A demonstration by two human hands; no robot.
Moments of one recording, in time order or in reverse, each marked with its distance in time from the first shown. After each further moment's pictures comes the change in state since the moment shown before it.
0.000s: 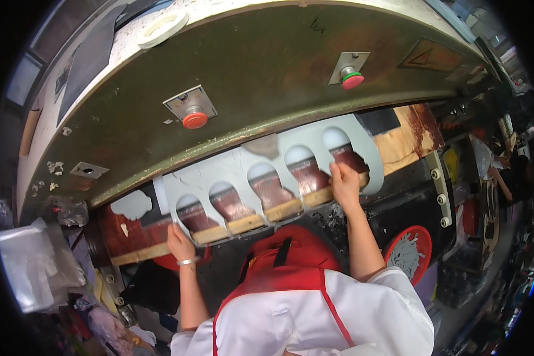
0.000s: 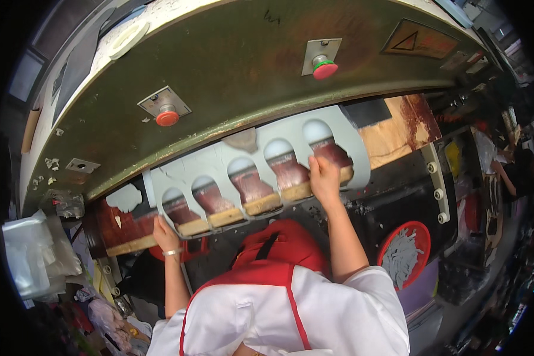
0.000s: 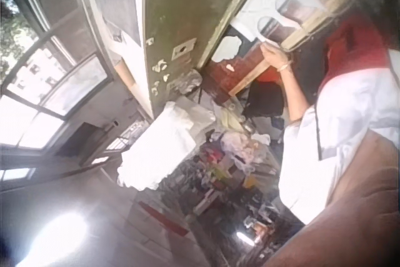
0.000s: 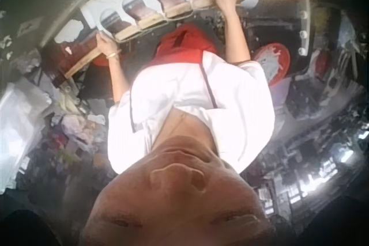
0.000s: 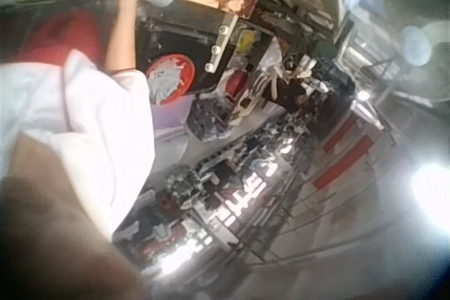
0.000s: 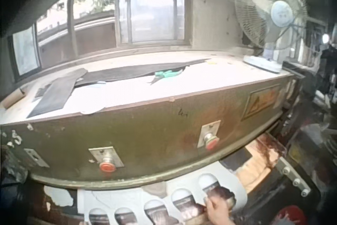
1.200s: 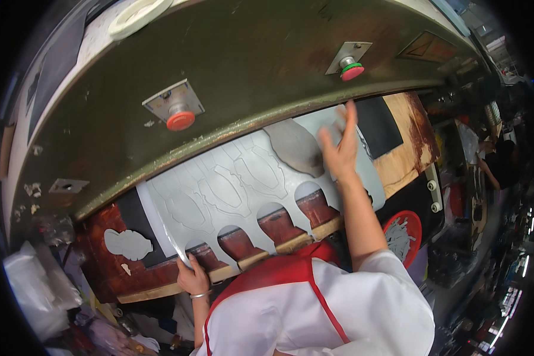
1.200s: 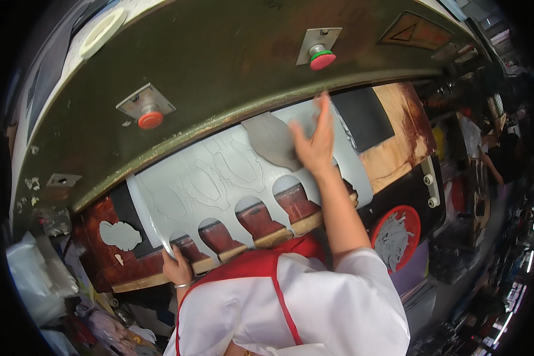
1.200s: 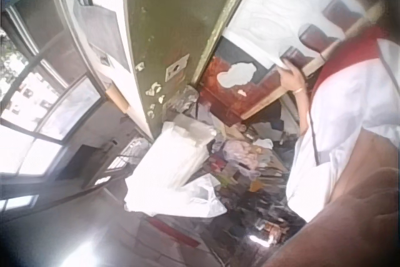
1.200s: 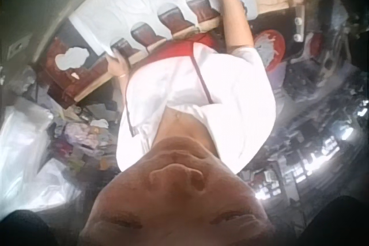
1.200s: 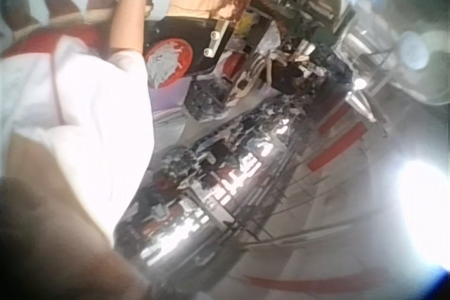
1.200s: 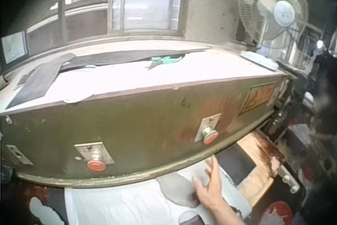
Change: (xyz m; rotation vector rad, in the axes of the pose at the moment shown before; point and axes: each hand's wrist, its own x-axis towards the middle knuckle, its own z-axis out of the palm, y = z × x) left_hand -0.059 -0.005 0.003 0.106 -0.140 -0.177; right_hand 0.068 -0.089 -0.003 -0.050 0.231 -0.334
